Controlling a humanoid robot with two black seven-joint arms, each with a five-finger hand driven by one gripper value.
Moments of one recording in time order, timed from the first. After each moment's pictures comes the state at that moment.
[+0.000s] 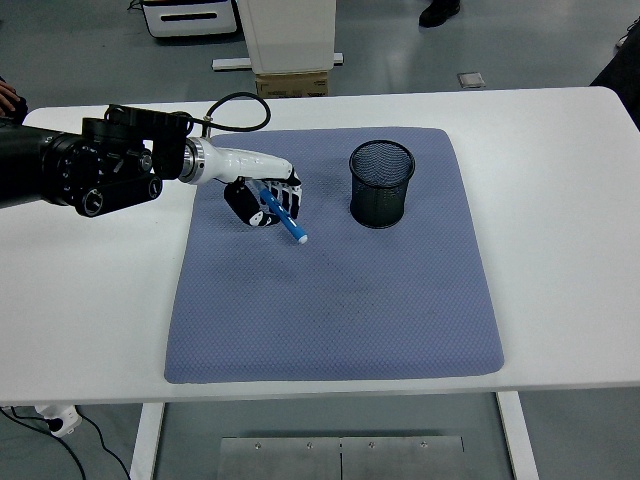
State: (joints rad) left arm -1.58 0.23 0.77 -0.87 0.67 -0.06 -0.45; right arm 0.01 0.00 0.64 0.23 0.19 0.05 0.11
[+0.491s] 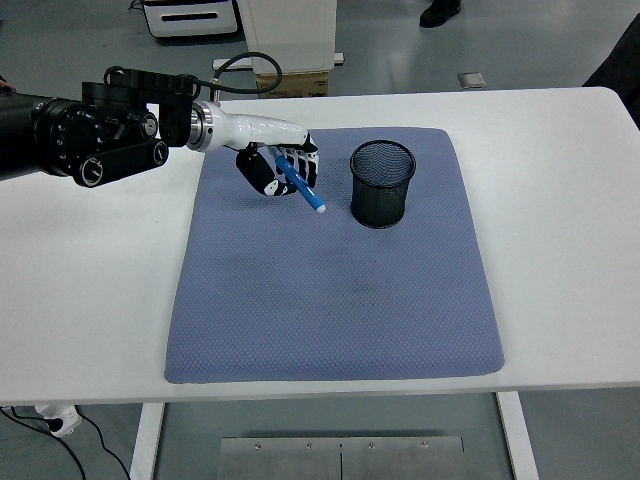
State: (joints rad) left arm -1.65 0.24 0.72 -0.87 0.65 -0.09 -0.45; right arm 0.01 0.00 0.64 0.23 0.19 0.05 0.11
